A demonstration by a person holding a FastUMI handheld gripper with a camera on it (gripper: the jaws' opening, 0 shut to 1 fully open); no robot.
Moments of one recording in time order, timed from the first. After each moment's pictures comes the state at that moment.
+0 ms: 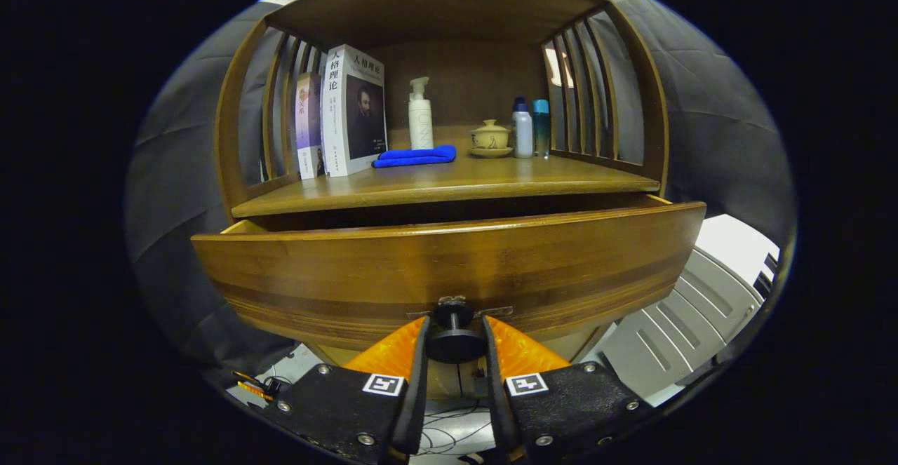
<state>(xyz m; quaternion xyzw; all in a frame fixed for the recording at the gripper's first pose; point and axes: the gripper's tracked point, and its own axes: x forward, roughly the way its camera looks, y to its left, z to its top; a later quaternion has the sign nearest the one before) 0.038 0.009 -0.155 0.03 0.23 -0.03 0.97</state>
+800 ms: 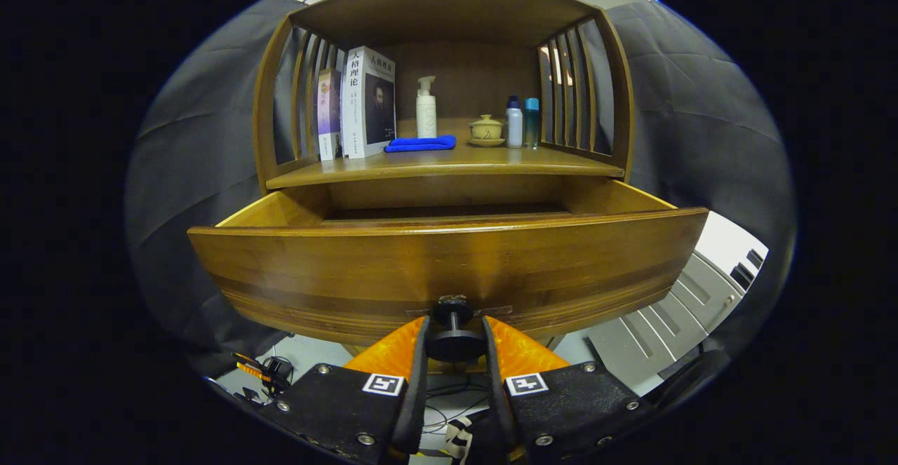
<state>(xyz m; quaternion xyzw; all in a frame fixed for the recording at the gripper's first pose) -0.001 0.006 -0.157 0.01 0.26 -0.03 0.97</state>
